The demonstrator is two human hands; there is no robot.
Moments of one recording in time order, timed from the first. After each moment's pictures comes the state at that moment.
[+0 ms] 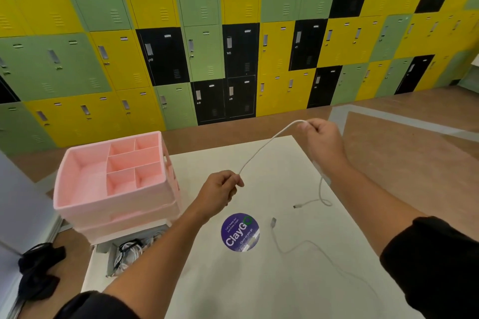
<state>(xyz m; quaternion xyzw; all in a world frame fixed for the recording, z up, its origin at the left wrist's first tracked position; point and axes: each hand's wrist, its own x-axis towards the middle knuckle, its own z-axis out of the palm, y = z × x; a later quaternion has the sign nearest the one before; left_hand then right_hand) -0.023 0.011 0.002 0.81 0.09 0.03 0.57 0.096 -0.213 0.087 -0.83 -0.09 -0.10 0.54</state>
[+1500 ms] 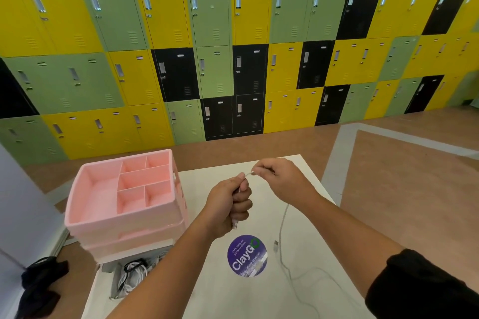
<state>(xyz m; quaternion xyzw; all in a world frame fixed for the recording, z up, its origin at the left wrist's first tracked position) -0.023 0.001 0.052 0.51 0.10 -0.06 0.85 0.068 -0.144 0.074 -0.86 -0.31 0.03 0.40</state>
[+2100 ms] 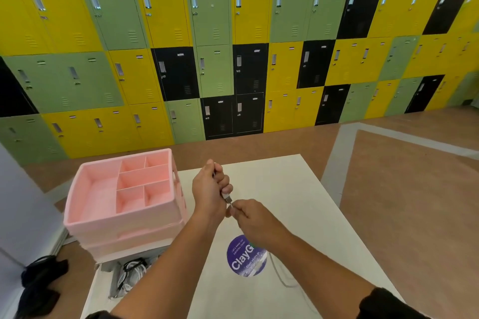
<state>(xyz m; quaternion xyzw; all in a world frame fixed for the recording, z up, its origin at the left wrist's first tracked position) -0.001 0.011 0.051 0.39 0.23 0.21 0.87 0.007 -0.113 0.018 -0.85 -0.30 0.19 0.39</state>
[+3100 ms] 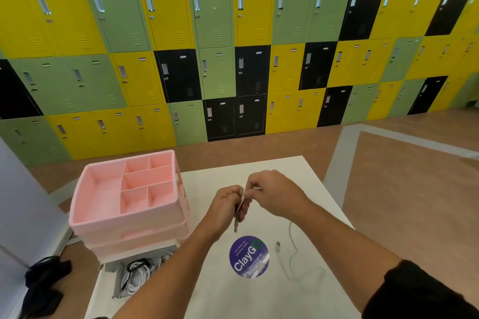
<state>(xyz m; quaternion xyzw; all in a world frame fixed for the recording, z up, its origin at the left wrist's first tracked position) -0.022 0.012 0.019 0.74 0.08 0.05 0.67 0.037 -0.129 0.086 -0.91 -0.32 0.08 0.24</state>
